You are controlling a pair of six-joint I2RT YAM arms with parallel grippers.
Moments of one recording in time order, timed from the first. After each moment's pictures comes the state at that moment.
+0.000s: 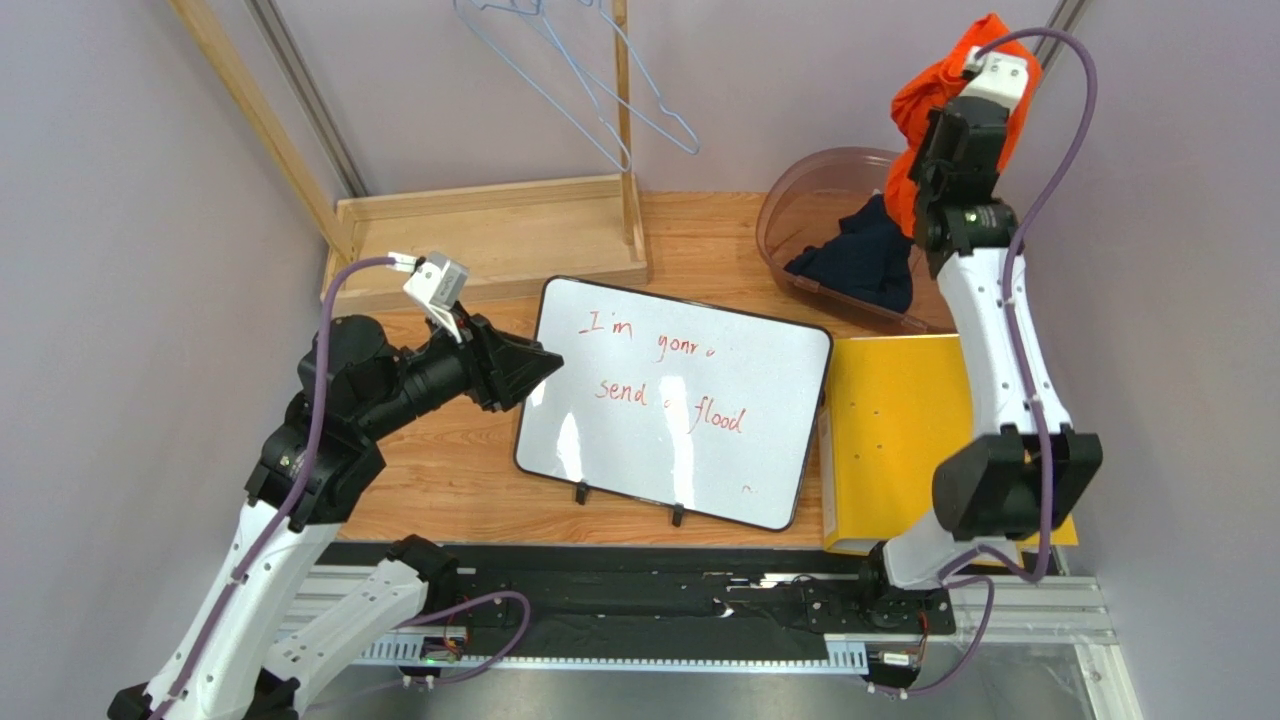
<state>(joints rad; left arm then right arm) -0.48 0.74 1.11 -0.54 0.38 -0.39 0.04 1.55 1.69 -0.29 0.42 0.08</state>
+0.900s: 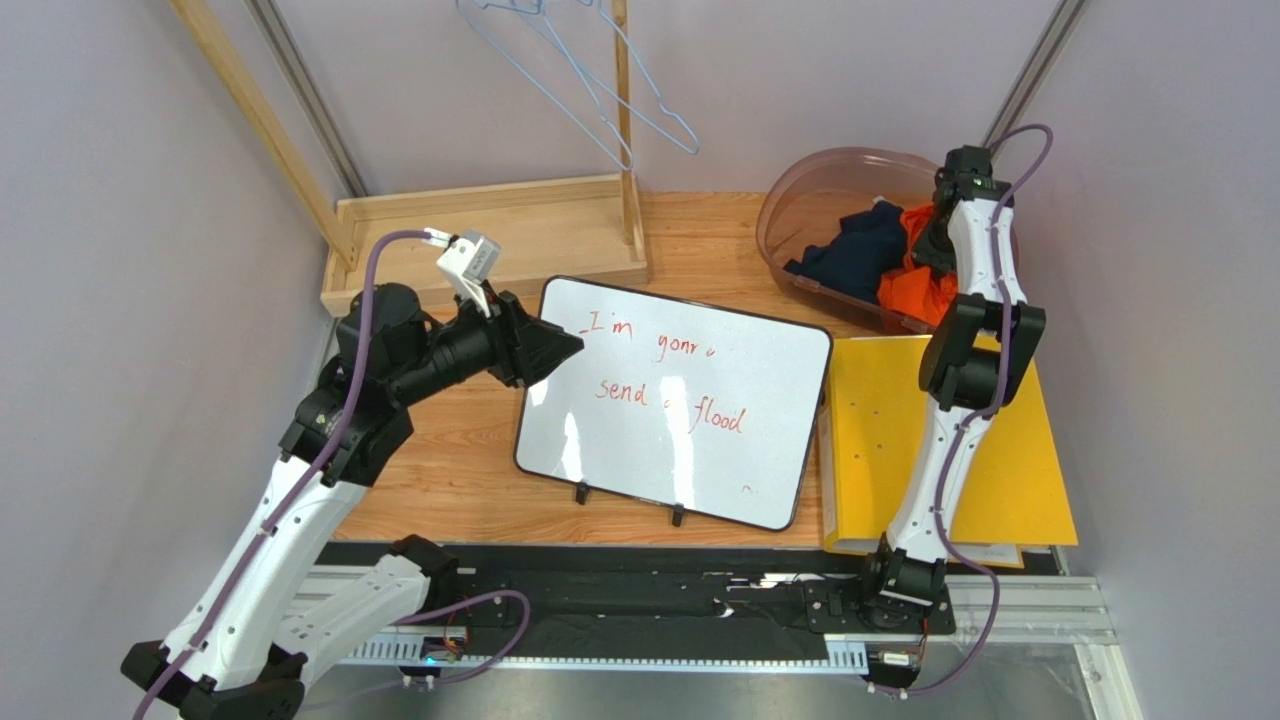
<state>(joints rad) -0.48 0.85 1.12 -0.46 0.42 -0.39 -0.24 2.35 2.26 -0.98 0.20 0.35</state>
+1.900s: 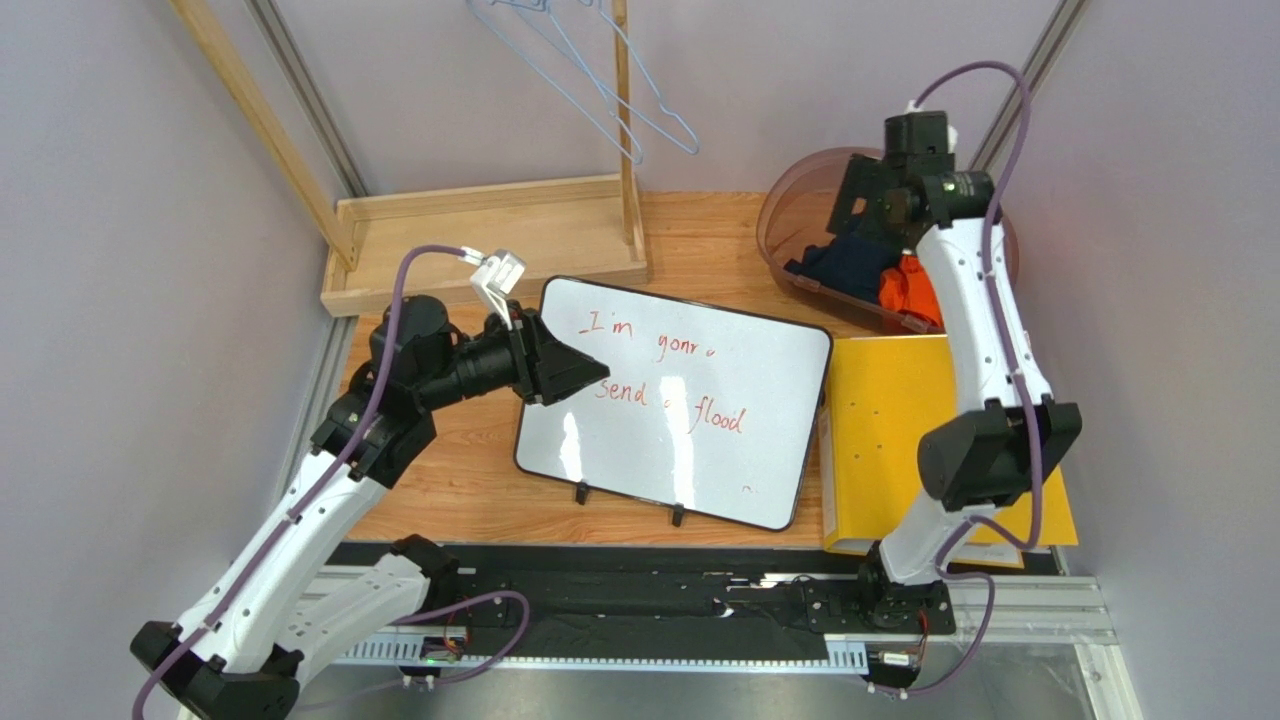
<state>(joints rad) -0.50 0.85 1.00 -0.34 0.54 -0.56 0.03 1.77 2.01 -1.06 0.25 0.34</state>
